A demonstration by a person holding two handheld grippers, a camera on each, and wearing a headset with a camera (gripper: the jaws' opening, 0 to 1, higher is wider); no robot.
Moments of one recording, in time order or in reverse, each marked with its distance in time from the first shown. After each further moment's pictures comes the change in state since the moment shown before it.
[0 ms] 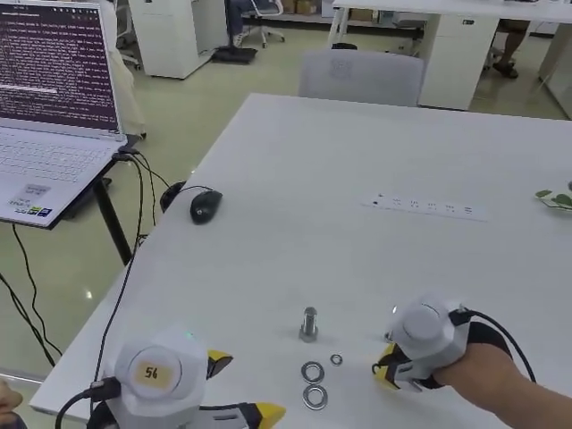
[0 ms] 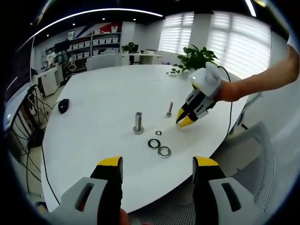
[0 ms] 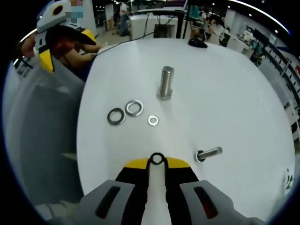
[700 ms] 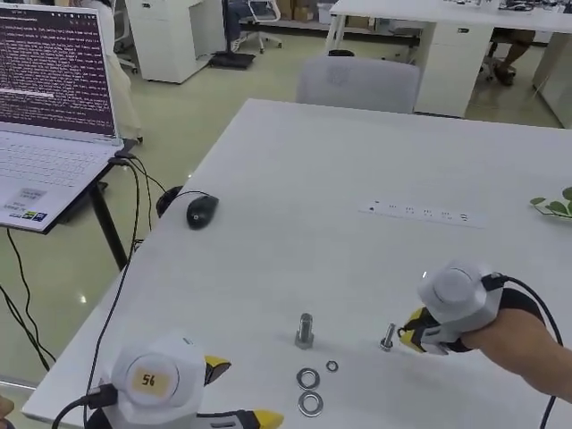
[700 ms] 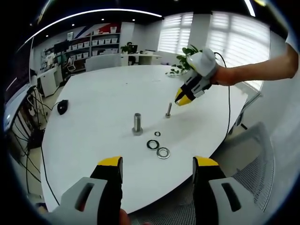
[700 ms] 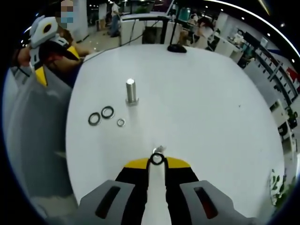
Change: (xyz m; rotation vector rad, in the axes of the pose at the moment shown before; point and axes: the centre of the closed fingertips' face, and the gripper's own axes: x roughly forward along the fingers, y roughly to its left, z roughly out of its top) left arm 0.001 -0.002 0.002 0.005 -0.003 -0.006; right arm -0.044 -0.061 0.012 -0.004 -0.009 -0.105
